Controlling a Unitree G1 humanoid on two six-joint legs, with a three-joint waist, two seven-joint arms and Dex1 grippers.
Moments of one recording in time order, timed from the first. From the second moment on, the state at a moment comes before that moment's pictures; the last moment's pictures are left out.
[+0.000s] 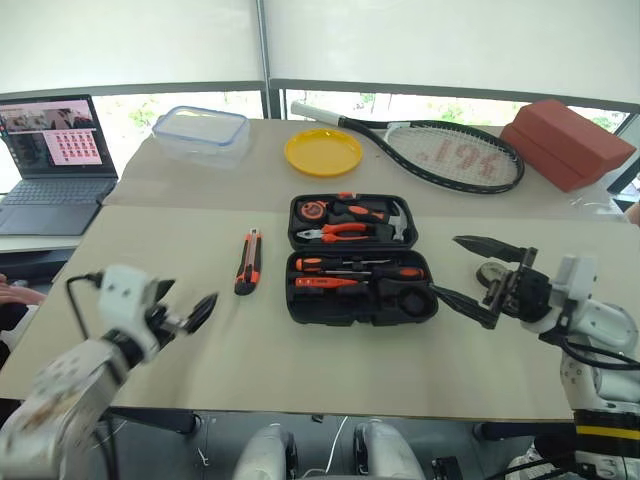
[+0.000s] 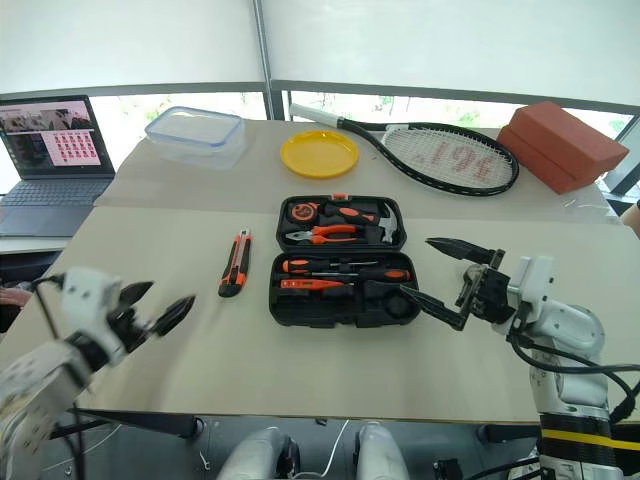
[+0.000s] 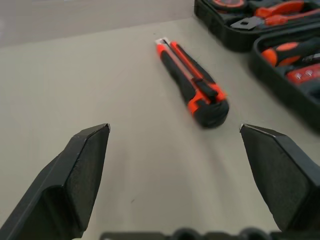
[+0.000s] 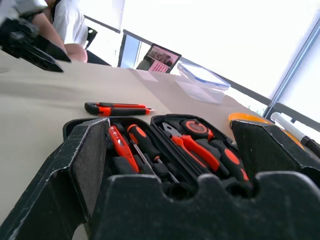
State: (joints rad) left arm -0.03 0.48 0.39 -0.67 -0.55 1.05 -0.31; right arm -0.16 -0.60 -0.24 -0.04 0.57 -0.15 1.18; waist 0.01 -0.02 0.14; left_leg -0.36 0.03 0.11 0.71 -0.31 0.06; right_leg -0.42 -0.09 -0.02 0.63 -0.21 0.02
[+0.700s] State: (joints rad) left arm -0.47 0.20 0.06 -0.18 -0.19 1.13 0.11; right arm -0.19 -0.60 -0.22 -0.07 0.57 -0.12 1.09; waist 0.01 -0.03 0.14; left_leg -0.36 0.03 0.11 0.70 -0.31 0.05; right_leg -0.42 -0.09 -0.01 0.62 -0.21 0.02
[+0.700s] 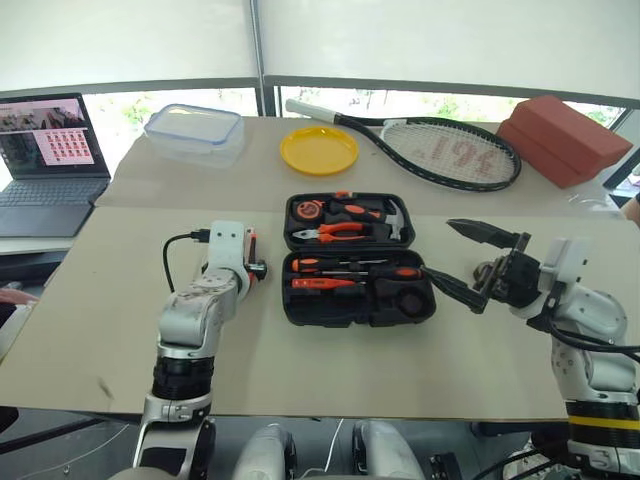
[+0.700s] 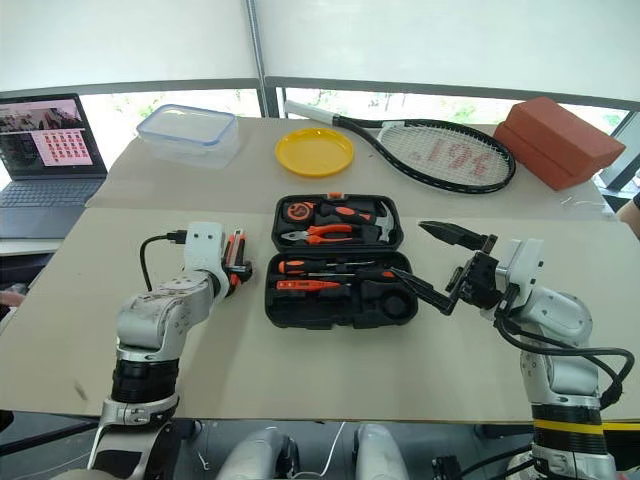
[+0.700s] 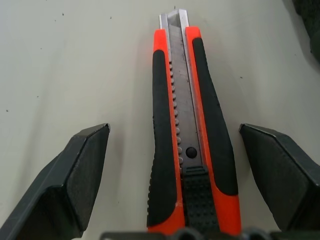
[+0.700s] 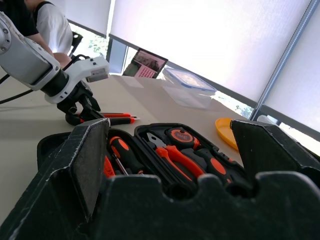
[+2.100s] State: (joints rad) left arm -0.75 0.55 -0.56 -0.04 -0.11 0.53 -1.18; right arm 0.09 -0.78 -0.34 -0.28 0.65 0.01 1.22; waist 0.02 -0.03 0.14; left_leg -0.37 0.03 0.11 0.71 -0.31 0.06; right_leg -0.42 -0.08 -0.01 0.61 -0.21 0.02
